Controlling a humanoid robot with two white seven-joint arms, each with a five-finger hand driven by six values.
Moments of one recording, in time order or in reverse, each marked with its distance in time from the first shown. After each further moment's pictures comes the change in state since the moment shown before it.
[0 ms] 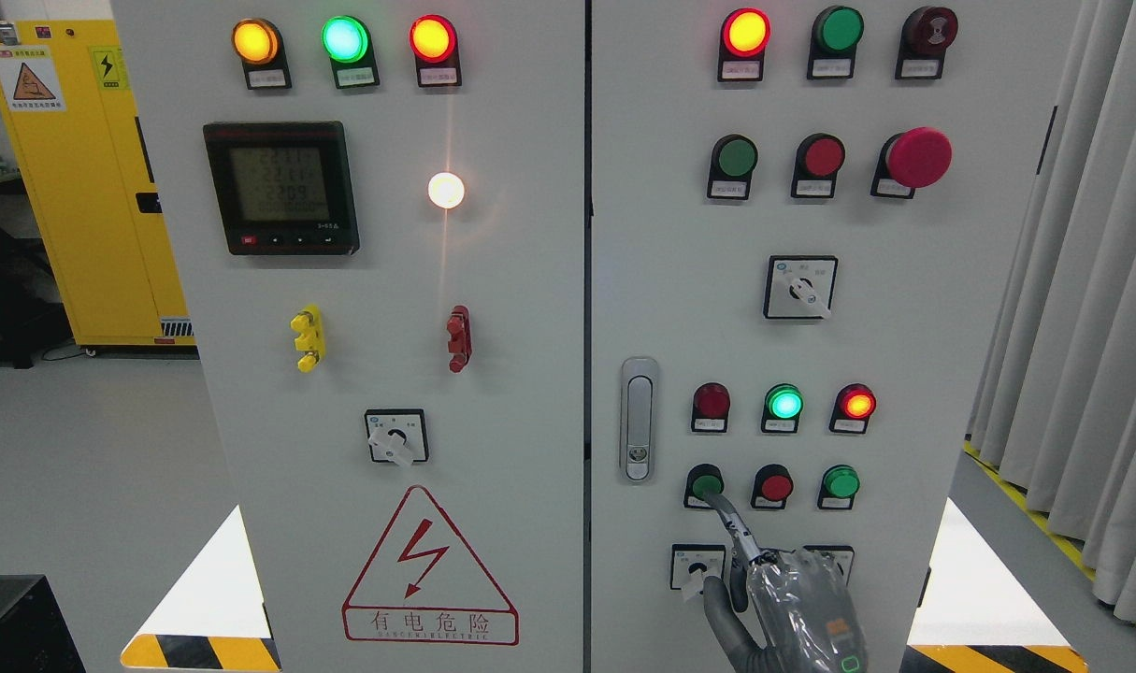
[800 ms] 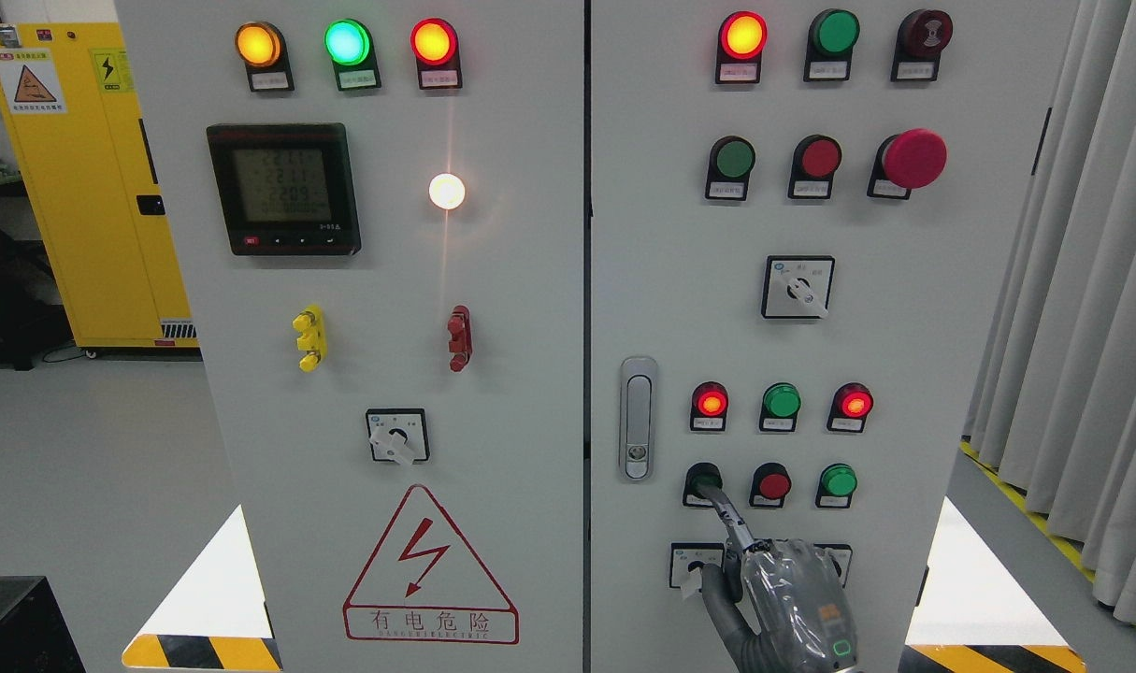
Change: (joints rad) left arm 0.000 0.000 0.000 0.000 0.000 0.000 0.000; right arm -0.034 -0.001 -0.001 0.047 -0.018 0.011 0.024
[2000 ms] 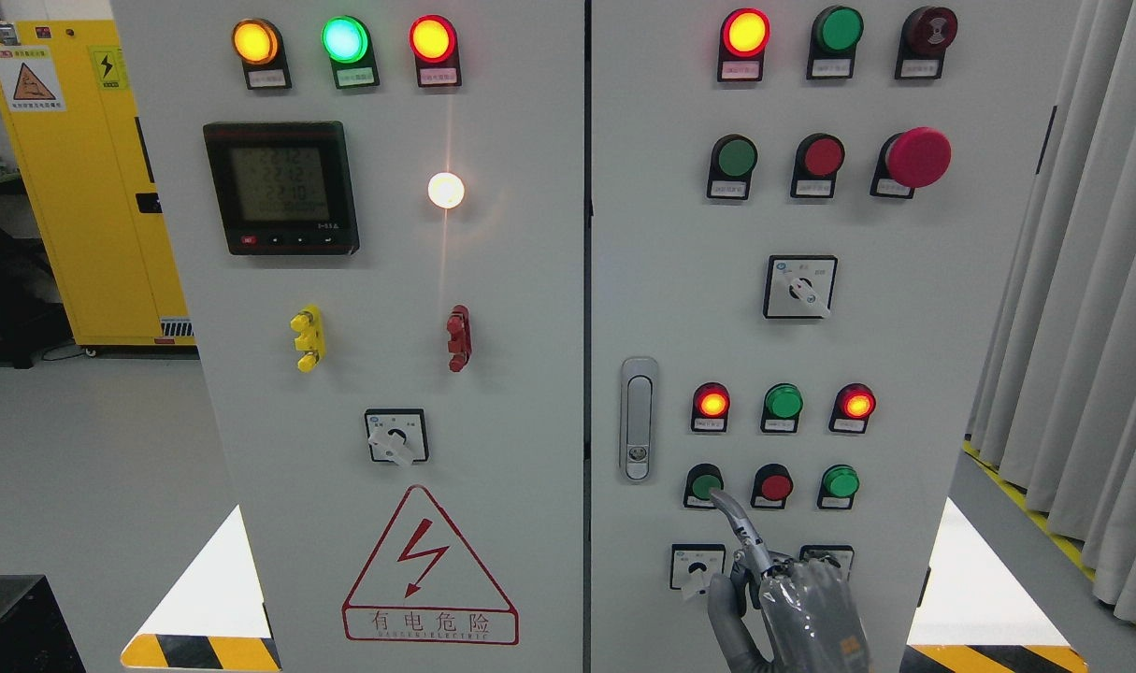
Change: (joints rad) left arm 0.000 0.000 0.000 0.000 0.000 0.000 -0.005; right arm 0.109 0.000 0.041 -0.124 -0.180 -0.076 -0.095
